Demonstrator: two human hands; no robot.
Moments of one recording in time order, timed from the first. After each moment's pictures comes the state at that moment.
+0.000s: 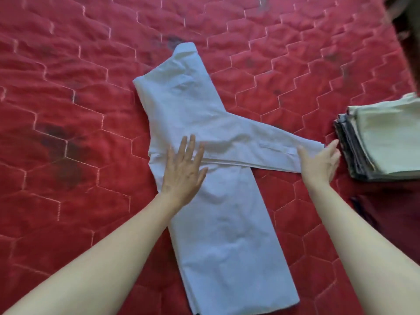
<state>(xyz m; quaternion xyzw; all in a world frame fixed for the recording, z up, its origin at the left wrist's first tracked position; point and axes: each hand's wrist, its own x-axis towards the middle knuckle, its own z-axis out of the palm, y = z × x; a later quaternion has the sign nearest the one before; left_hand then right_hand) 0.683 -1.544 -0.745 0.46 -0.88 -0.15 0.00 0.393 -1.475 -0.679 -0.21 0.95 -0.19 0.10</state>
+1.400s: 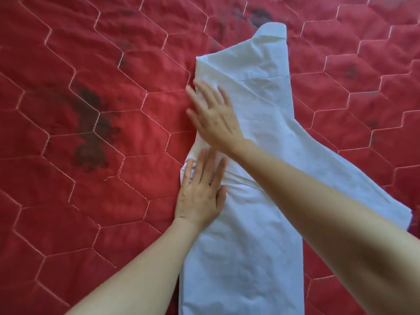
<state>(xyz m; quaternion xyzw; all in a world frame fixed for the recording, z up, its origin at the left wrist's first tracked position) 0.695 -1.543 -0.813 0.59 -0.80 -0.08 0.06 0.618 -1.703 -0.784 -0.85 0.51 -0.14 0.07</state>
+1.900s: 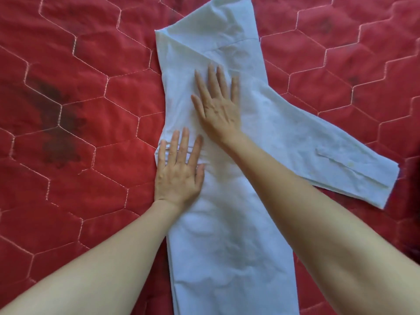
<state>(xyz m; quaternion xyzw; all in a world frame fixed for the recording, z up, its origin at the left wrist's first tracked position) 0.696 -1.544 -0.813 0.59 -0.80 -0.05 0.05 0.565 -1.670 -0.800 -0.75 0.66 0.02 0.10</state>
